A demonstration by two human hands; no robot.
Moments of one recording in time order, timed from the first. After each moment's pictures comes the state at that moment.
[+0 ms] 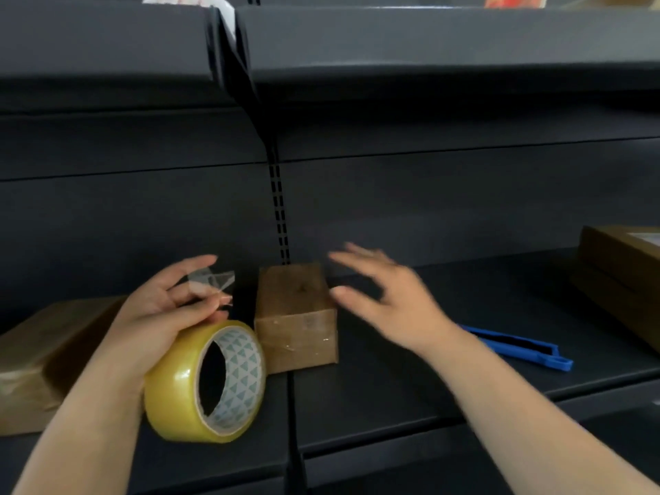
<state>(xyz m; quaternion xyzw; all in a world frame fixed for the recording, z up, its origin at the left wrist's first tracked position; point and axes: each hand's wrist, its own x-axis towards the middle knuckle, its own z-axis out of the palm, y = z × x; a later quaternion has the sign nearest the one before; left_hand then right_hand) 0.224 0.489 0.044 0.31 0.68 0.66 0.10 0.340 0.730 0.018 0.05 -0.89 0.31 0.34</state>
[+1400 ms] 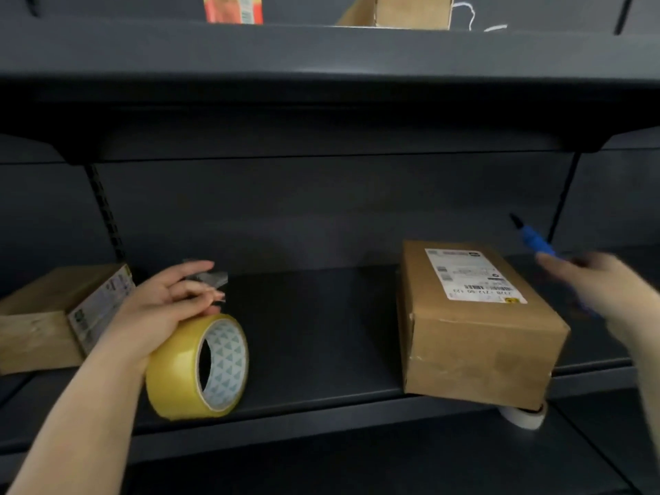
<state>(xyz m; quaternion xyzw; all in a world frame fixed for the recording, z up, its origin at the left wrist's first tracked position) 0.372 0.745 0.022 0.25 0.72 0.64 0.07 0.626 1.106 0.051 -0.42 -0.75 0.42 0.30</state>
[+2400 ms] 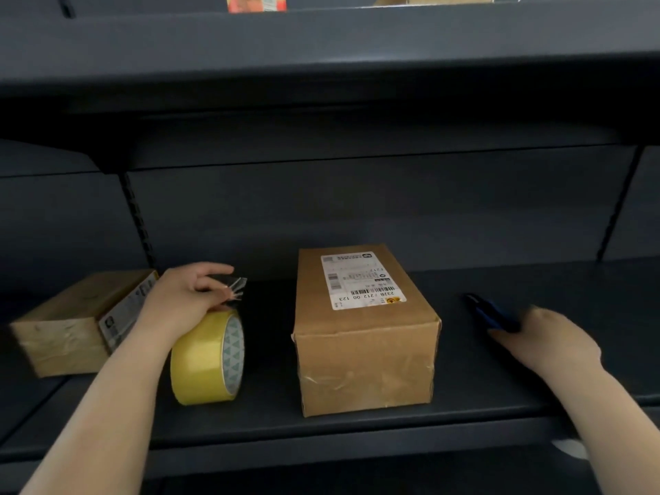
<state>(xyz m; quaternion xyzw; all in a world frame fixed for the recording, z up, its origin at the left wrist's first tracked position) 0.345 0.753 0.032 0.22 0.84 0.49 -0.04 0.551 1.099 -0.017 -0.49 -0.87 0.10 0.06</state>
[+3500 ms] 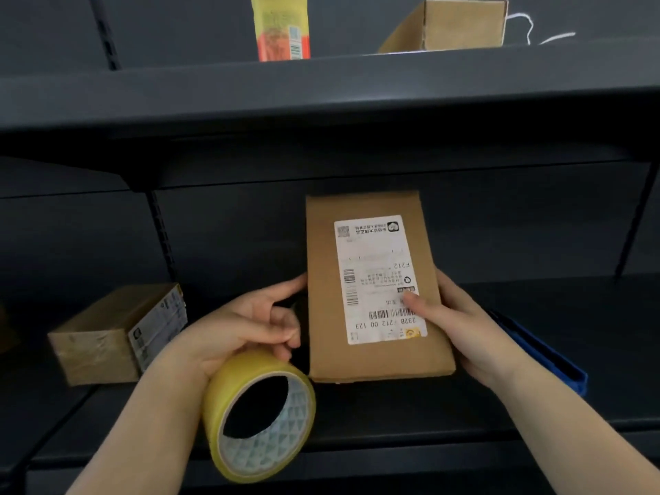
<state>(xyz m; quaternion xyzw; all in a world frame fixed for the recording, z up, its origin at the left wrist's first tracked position) 0.369 0.764 0.040 0.37 0.59 0.61 0.38 0.515 0.995 0.025 -0.04 -0.72 0.67 0.18</state>
